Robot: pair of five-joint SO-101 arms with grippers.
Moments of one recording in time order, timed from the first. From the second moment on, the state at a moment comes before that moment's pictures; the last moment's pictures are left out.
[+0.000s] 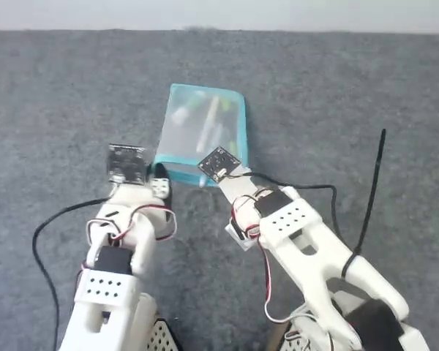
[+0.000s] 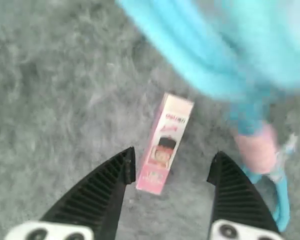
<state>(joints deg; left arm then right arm) 3.1 -66.0 84.5 25.5 5.2 -35.5 -19.7 49.3 54.5 9.9</state>
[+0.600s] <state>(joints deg) 6.9 -66.0 84.5 25.5 4.2 -34.5 -10.5 49.3 54.1 8.3</state>
